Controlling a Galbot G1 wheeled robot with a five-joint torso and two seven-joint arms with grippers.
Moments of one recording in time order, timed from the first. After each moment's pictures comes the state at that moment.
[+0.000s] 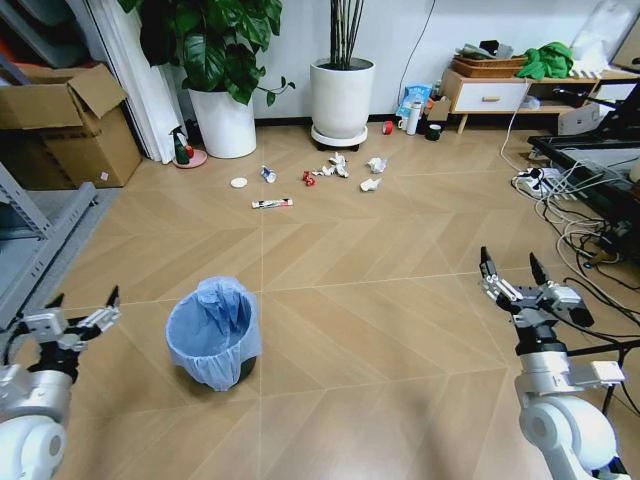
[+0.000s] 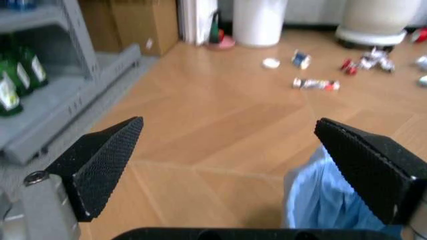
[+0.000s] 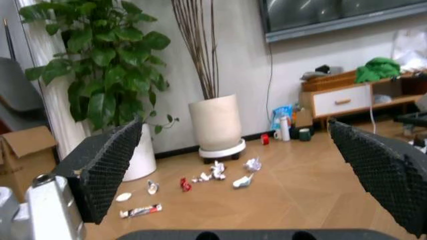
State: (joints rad) left arm 1.51 -1.11 -0.88 -2.00 -0.56 0.24 -0.14; right arm -1.48 1.22 0.72 1.99 0.62 0.27 -0.11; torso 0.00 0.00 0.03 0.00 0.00
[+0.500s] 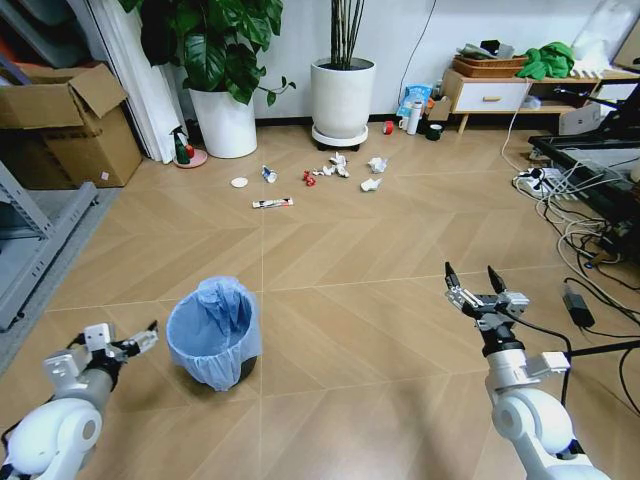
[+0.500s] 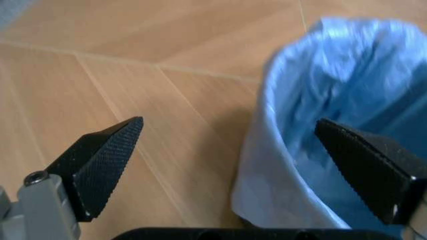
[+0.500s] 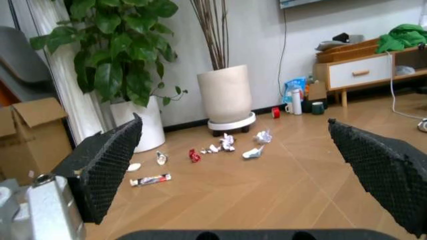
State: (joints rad) left arm 1.44 -1.01 -0.73 -1.88 -0.78 0.48 -0.20; right arm -1.42 1.18 0.62 1.88 0.62 0.26 -0.09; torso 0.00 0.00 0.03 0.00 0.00
